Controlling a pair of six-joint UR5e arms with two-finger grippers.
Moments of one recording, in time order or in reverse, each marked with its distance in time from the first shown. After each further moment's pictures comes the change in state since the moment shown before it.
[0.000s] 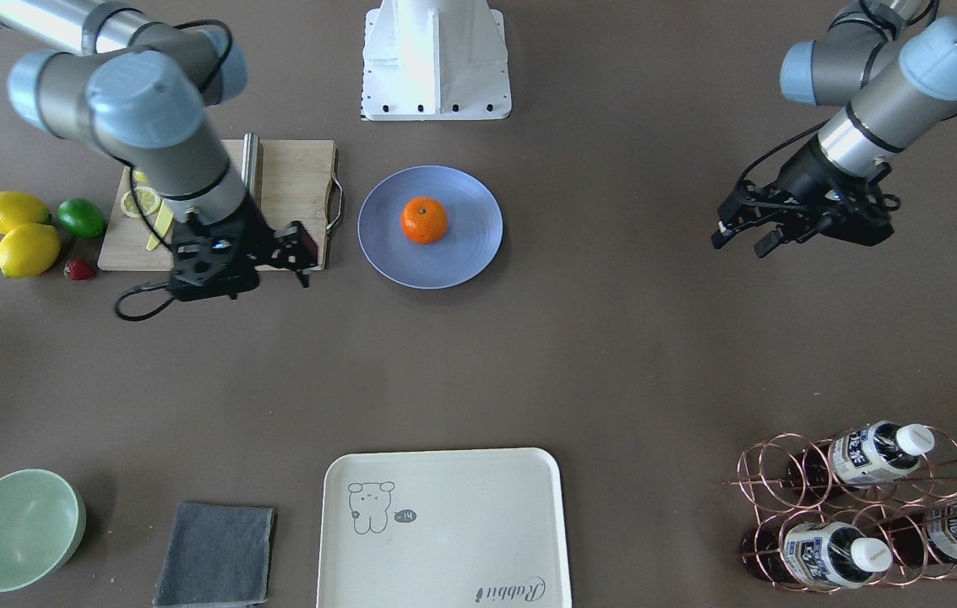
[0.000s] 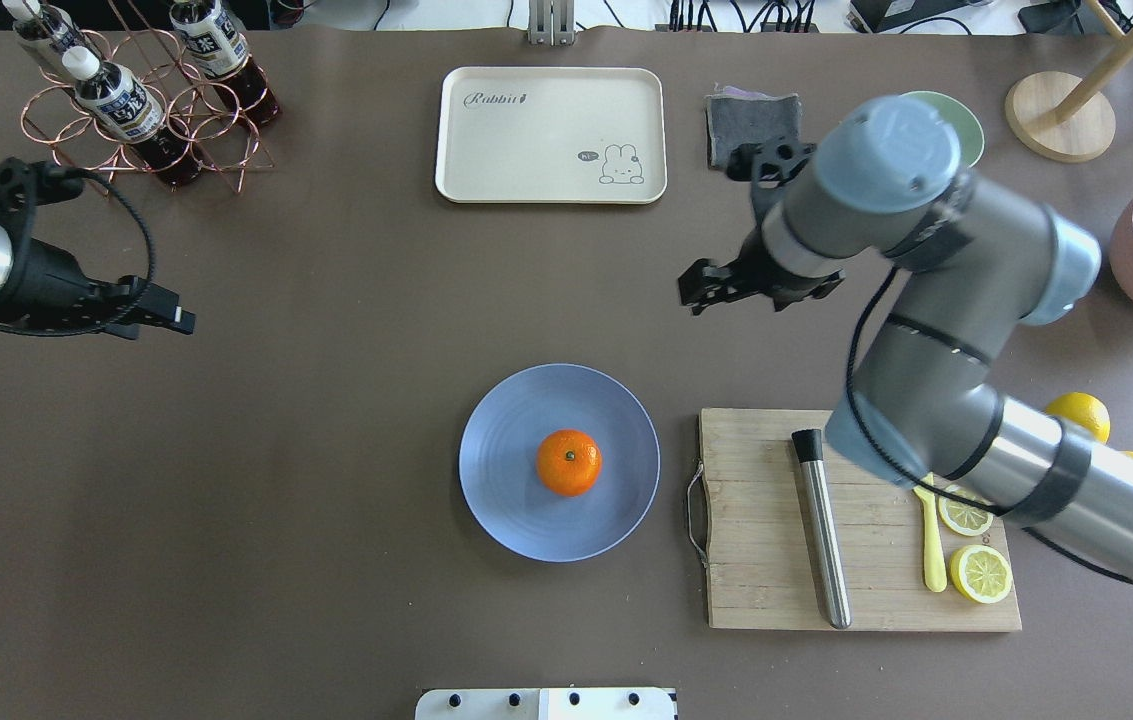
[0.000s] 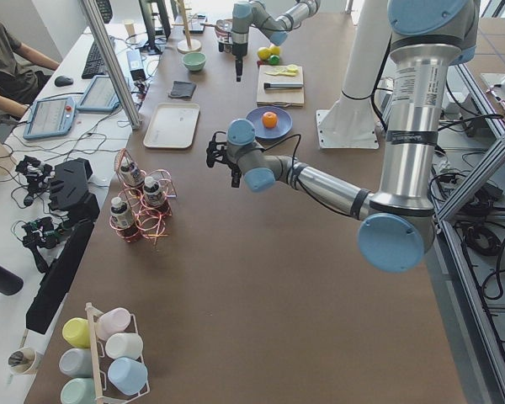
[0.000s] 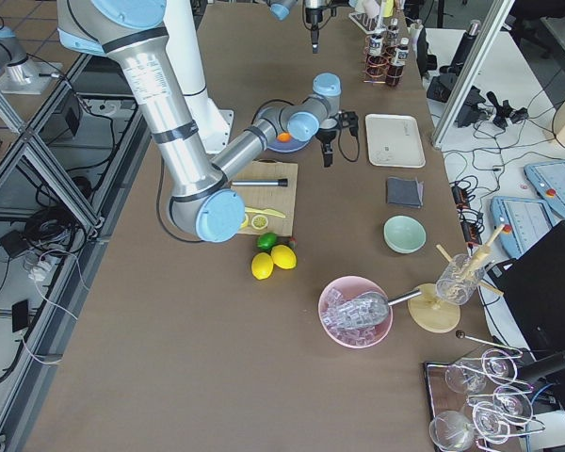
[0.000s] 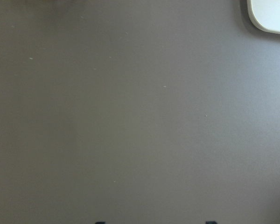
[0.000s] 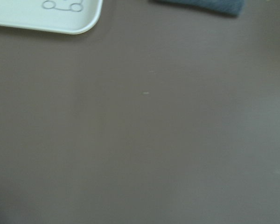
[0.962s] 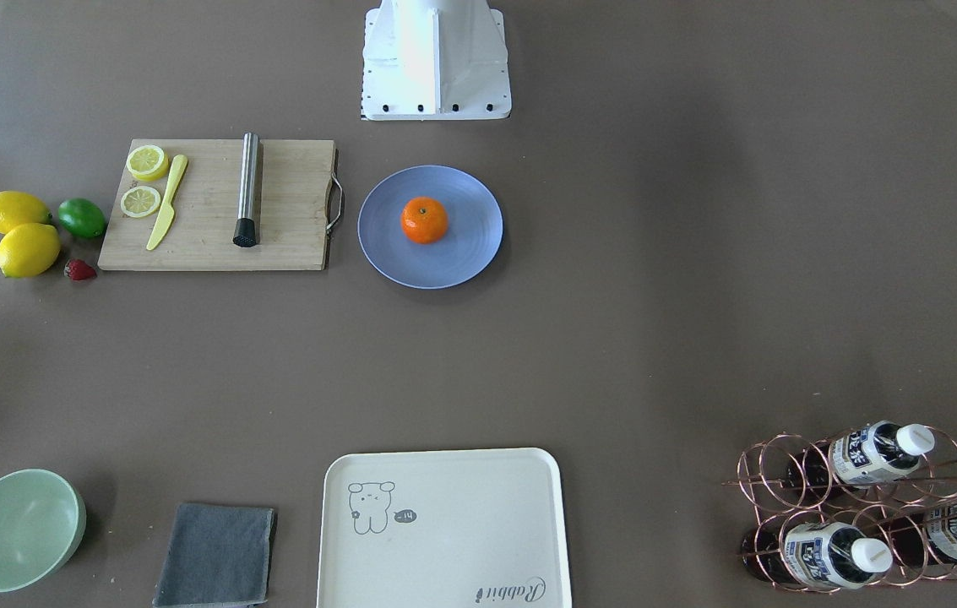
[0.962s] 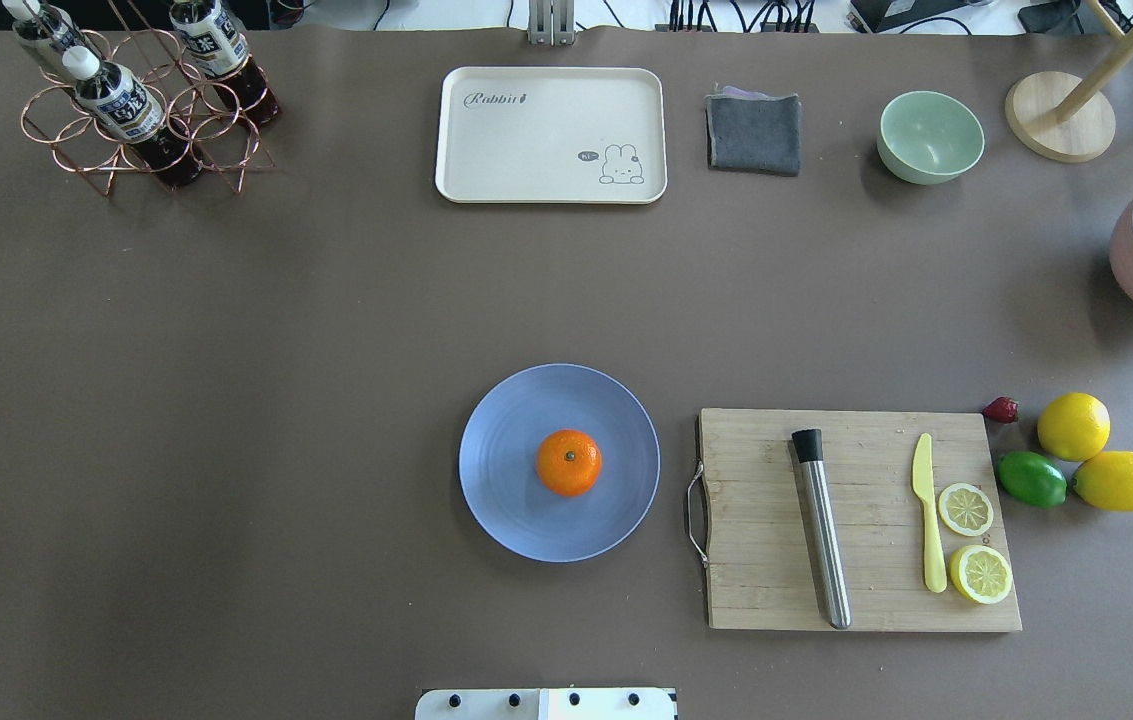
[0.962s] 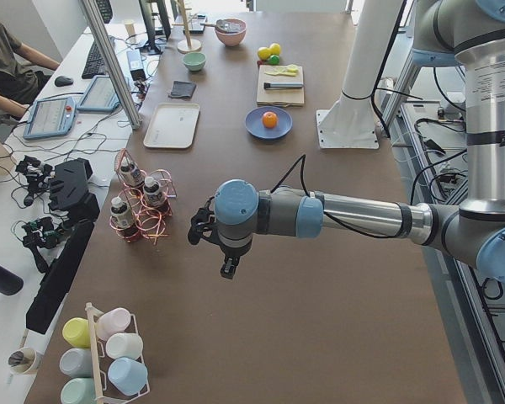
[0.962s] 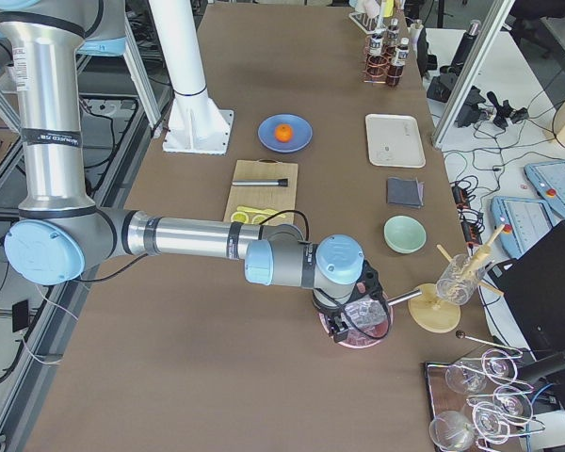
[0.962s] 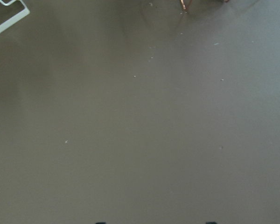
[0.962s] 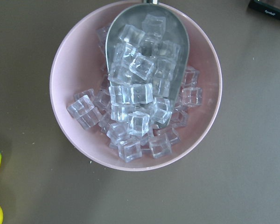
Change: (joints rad) left arm -0.645 0.110 0.006 0.804 -0.113 1.232; right arm 0.751 -0.331 -0.254 -0.145 0.238 -1.215
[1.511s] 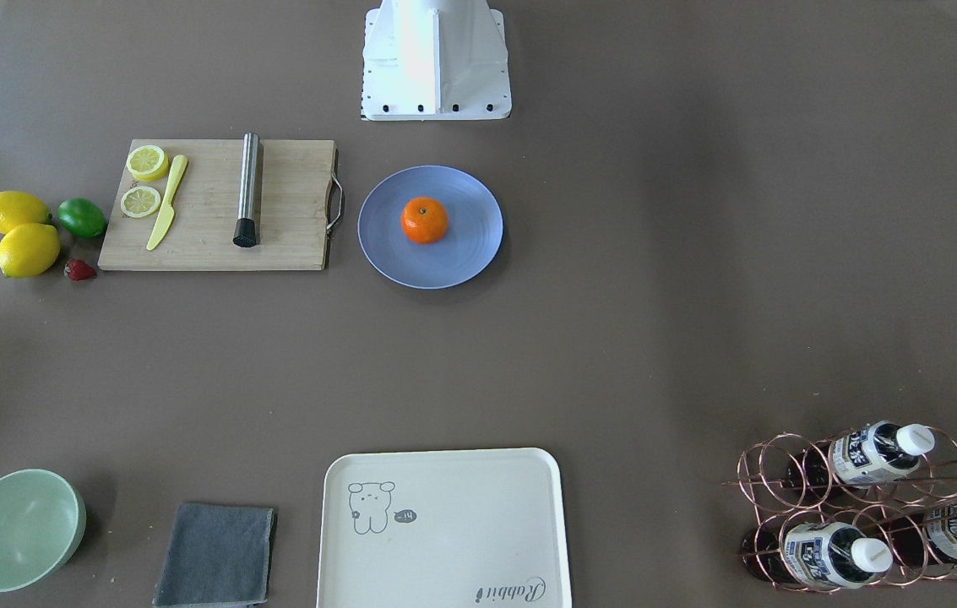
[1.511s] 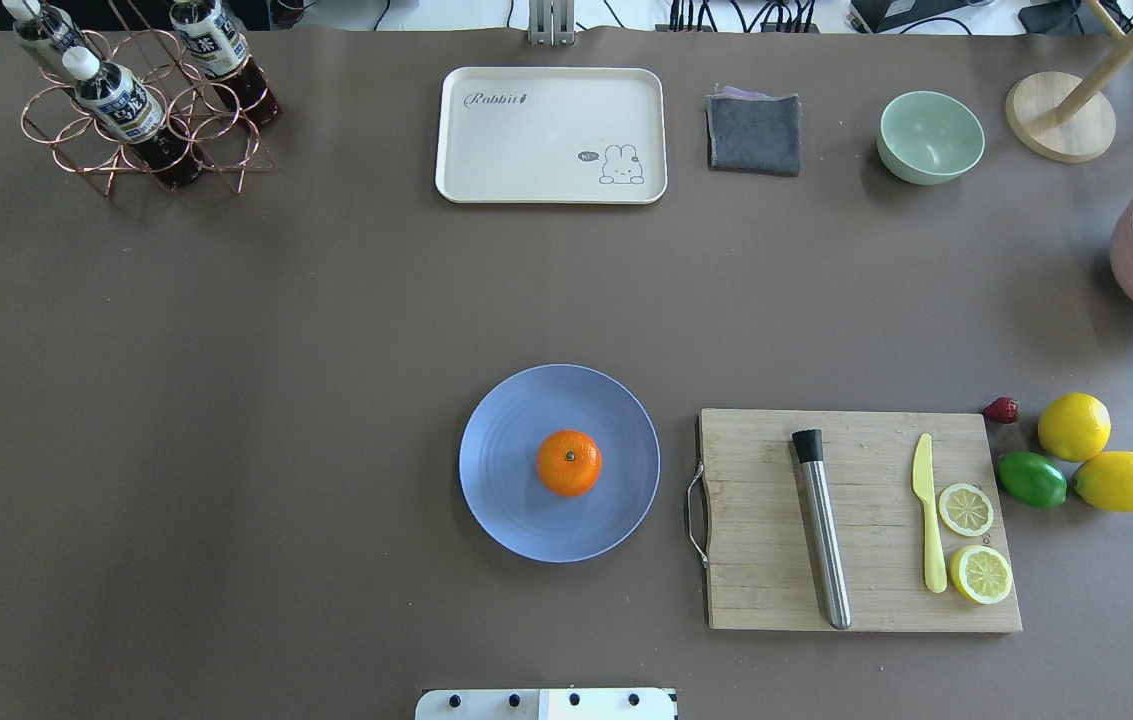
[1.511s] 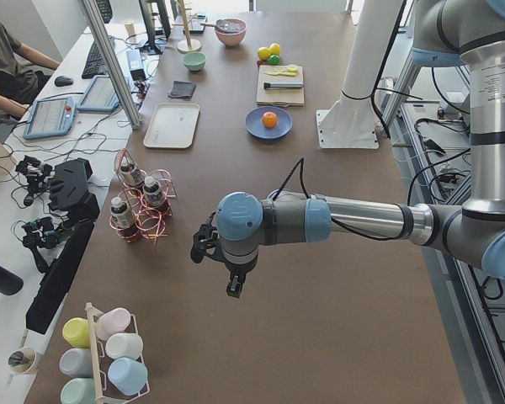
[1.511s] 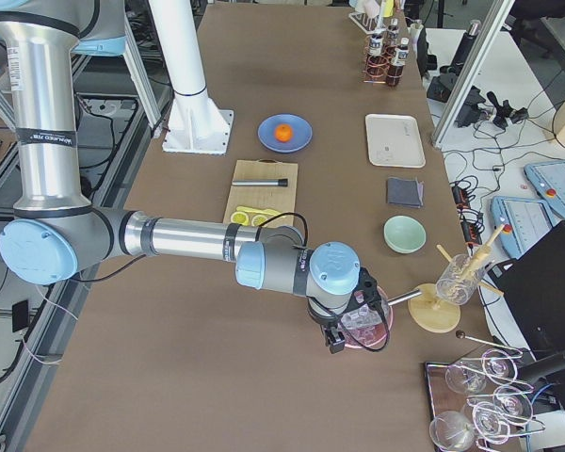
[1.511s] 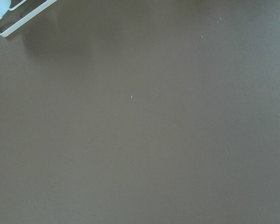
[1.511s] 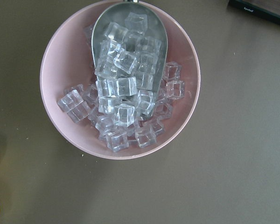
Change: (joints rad) left arm -0.038 0.010 0.051 0.035 0.058 0.026; right arm 0.037 0.008 0.004 -0.034 -0.007 -0.026
